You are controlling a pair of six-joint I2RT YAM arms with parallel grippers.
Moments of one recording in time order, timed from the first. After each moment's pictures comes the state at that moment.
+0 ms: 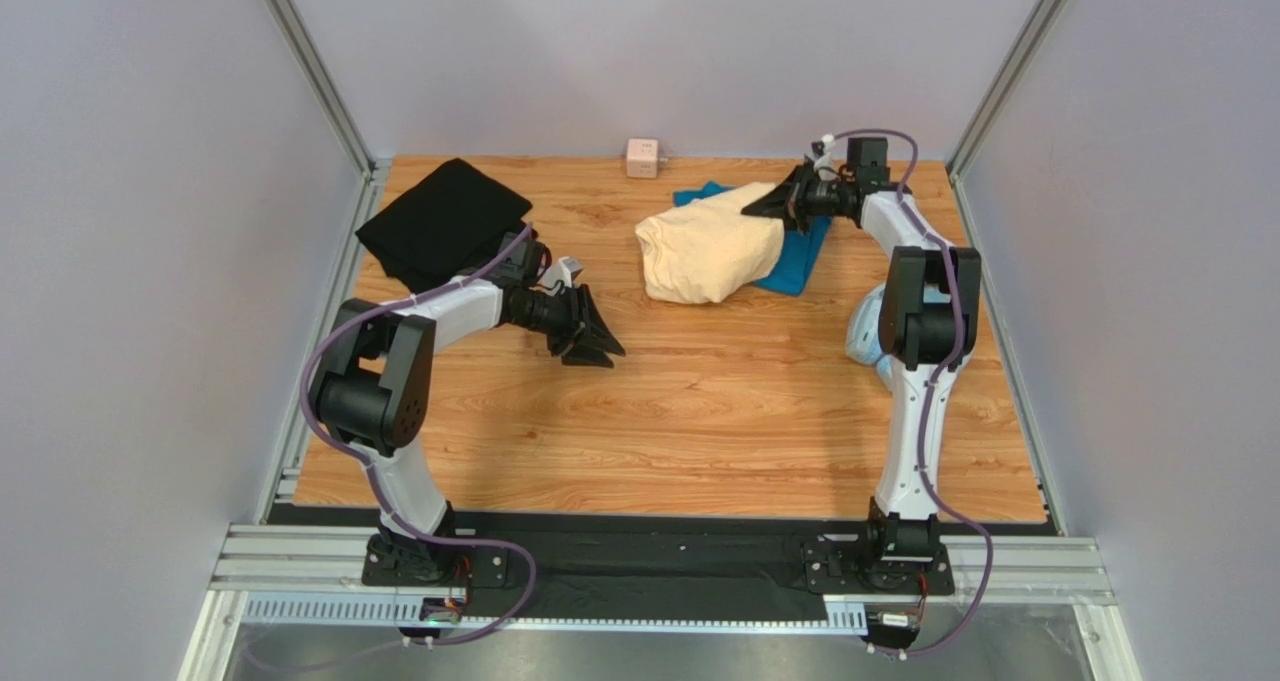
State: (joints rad) left arm -0.31 1.78 1.05 -0.37 0.85 -0.72; right arm -0.03 2.38 1.90 -0.34 -1.05 0.77
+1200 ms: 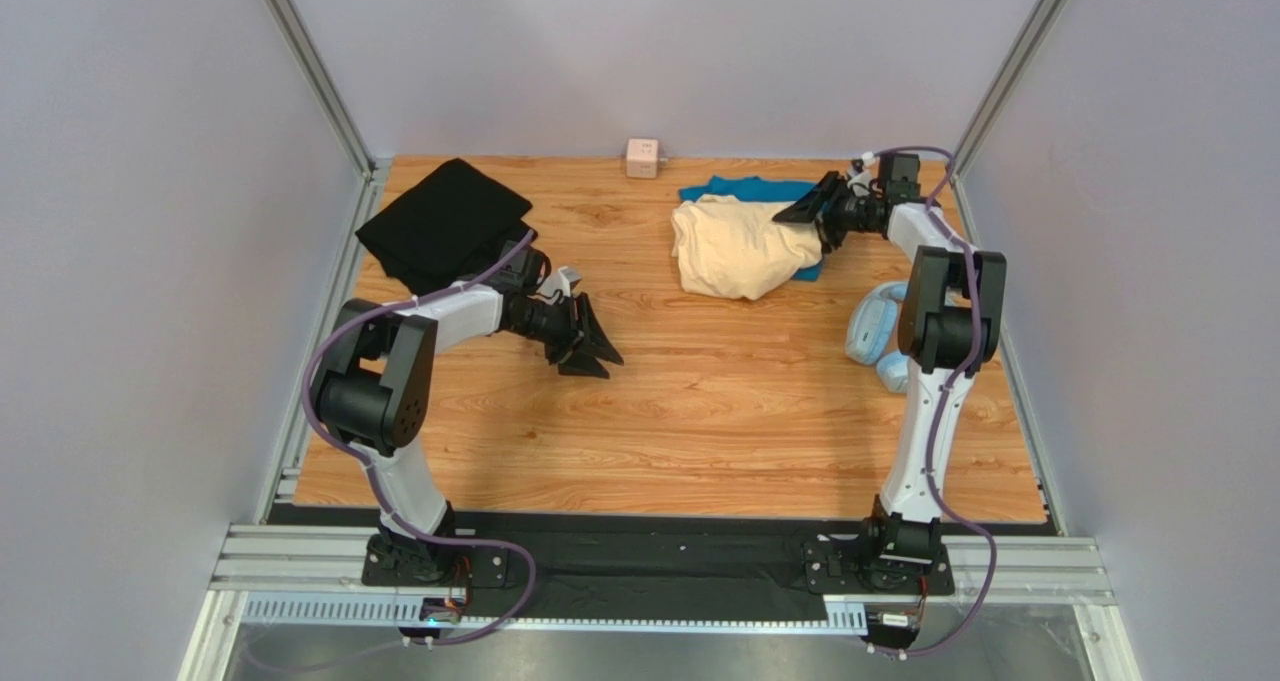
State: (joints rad) left arm -0.31 1.79 1.02 -0.37 0.84 -0.71; right arm -0.13 2.33 1.81 -0.33 -0.88 0.71
